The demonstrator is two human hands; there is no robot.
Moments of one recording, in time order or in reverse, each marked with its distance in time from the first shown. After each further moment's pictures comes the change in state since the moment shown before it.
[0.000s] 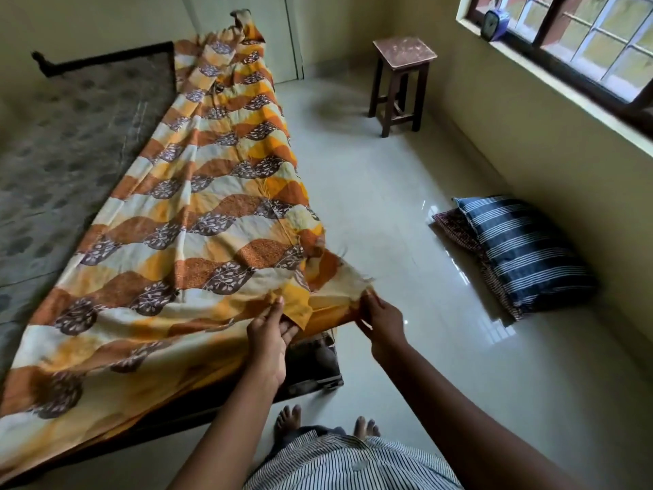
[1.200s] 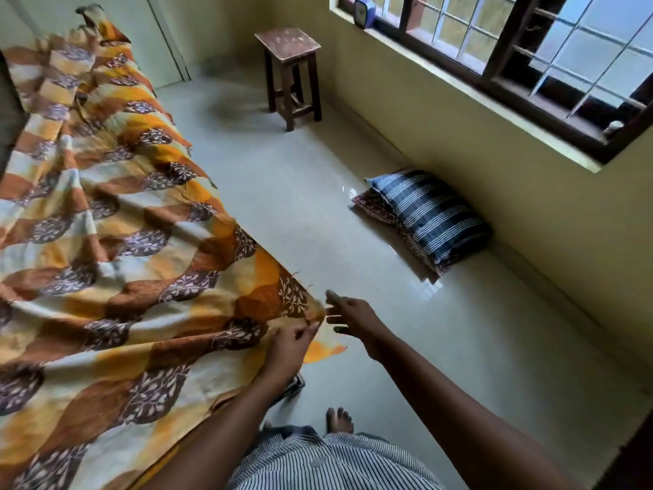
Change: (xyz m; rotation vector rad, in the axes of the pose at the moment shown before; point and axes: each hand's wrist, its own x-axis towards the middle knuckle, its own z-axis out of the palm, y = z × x) left_hand 0.008 -0.070 0.057 1.041 -0.583 0.248; right_hand -0.002 -0.023 -0.071 -0.396 -0.052 -0.011
